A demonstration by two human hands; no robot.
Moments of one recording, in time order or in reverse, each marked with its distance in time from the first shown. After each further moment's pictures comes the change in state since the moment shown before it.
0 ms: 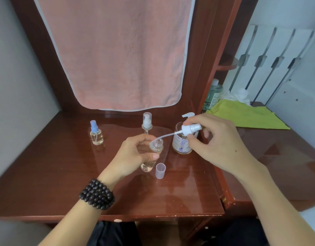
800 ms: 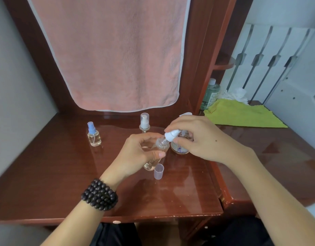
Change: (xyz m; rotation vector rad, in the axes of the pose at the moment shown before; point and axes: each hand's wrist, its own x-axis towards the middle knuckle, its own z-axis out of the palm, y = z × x) left_hand 0.004 0.016 0.012 0.023 -0.024 0.047; right_hand 0.023 0.019 0.013 -0.002 -0.360 -0.059
